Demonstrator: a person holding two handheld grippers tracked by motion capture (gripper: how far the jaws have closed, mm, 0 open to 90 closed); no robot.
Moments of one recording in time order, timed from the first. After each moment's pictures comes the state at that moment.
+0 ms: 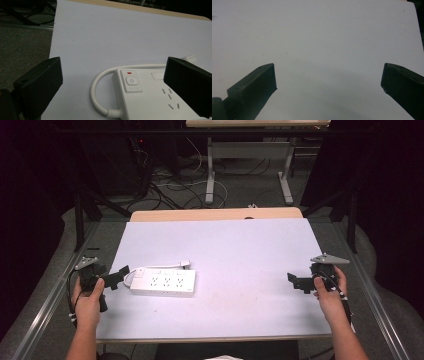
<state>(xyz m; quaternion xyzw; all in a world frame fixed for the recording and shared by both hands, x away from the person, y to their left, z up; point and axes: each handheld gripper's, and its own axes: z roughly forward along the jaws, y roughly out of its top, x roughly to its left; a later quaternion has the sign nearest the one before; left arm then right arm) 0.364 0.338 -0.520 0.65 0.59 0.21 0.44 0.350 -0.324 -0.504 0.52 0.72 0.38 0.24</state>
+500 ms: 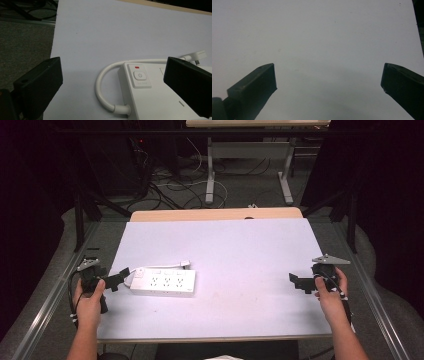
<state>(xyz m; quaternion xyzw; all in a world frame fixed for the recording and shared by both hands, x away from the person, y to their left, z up) 0.366 0.342 -0.530 0.65 0.60 0.20 0.43 0.353 -0.331 -0.513 0.53 0.72 0.38 0.24</state>
